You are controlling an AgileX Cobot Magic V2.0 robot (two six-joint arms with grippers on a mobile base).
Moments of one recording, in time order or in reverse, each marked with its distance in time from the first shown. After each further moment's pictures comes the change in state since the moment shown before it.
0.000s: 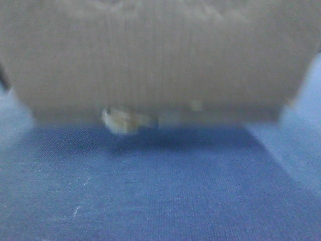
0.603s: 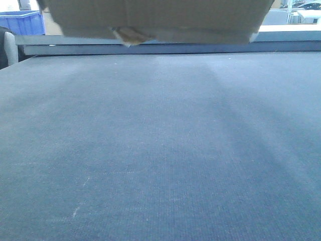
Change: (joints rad) left arm 0.077 0.097 -0.235 0.032 -0.210 0.095; right arm -0.099 0.014 -0.039 -0.071 -0.316 0.016
